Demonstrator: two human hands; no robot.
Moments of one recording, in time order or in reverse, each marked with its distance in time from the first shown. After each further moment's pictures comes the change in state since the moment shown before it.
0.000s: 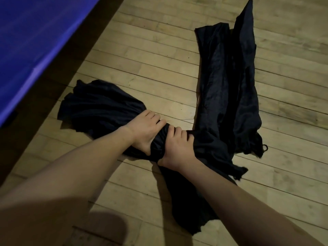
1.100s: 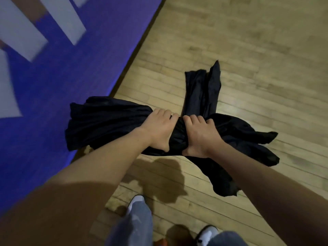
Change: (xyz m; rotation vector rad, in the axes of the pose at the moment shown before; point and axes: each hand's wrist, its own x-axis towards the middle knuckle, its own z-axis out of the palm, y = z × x) left_hand -0.118 0.049 -0.379 -0.165 -0.022 -0.233; right_hand -0.175 0.042 -0.364 -0.194 0.006 -0.287
